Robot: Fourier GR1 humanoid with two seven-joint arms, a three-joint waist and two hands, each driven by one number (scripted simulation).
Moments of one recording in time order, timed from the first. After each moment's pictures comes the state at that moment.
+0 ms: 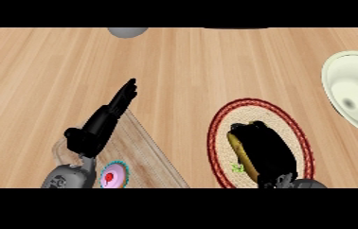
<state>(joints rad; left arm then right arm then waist) -0.12 0.14 -0.19 -1.57 0.03 -0.12 0.05 -0.16 -0.42 0.59 -1.78 0.92 0.51 0.54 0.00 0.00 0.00</state>
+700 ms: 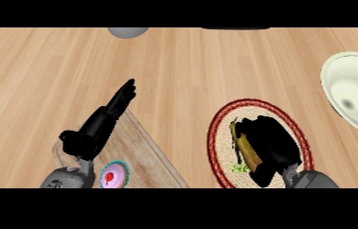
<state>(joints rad) -0.10 0.11 -0.17 -1.62 0.01 -0.15 0.08 -0.16 -0.41 0.50 -1.70 1.04 0.36 0.27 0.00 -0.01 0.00</state>
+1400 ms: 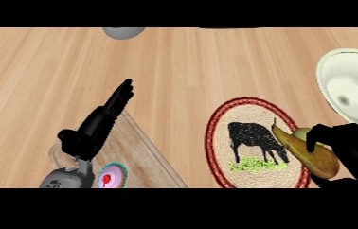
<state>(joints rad) -0.10 0.10 -0.15 -1.62 0.00 -0.14 0.09 0.13 -0.69 0.11 -1.93 0.82 0.18 -0.08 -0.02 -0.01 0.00</state>
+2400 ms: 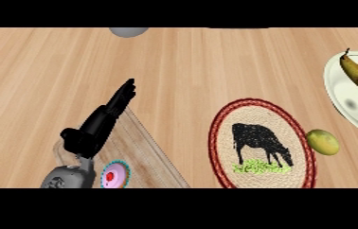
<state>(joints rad) -0.11 0.10 -0.14 -1.59 -0.01 -0.18 0.07 -0.12 -0.69 -0.35 -1.70 0.49 0.18 -0.13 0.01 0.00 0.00</state>
